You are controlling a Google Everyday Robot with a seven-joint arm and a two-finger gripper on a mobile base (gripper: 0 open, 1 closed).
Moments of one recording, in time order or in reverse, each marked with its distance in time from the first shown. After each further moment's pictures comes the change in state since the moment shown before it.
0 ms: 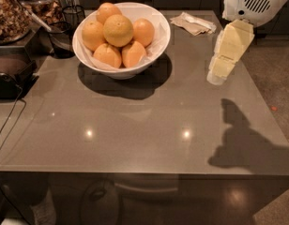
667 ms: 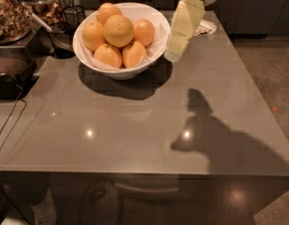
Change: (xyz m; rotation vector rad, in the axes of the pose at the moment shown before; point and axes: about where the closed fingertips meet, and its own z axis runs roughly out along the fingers) arm -0.087 -0.016 -0.002 0.020 -0.052 -0.040
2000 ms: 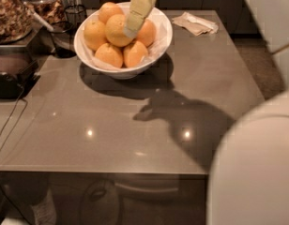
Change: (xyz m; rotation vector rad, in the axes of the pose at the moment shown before) arm -0.100 -0.047 0.037 -0.030 -0.118 -0.014
